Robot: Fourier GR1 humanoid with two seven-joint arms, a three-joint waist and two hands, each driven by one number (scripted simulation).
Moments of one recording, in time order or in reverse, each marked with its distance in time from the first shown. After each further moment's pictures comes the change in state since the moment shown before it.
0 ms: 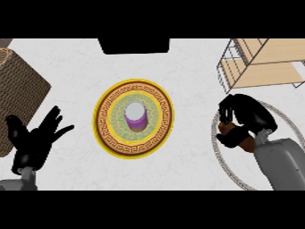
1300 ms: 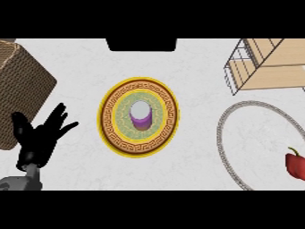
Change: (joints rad) left arm -0.019 -0.030 0.002 -0.022 -0.030 -0.023 0.024; right arm -0.384 -0.445 -0.638 -0.372 -0.629 0.247 0.442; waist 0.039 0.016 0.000
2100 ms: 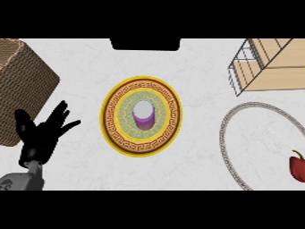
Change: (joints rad) left arm -0.024 -0.017 0.017 0.021 -0.026 -0.026 -0.003; right arm -0.309 -0.146 0.163 0.650 0.210 -0.034 -0.380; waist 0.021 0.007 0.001
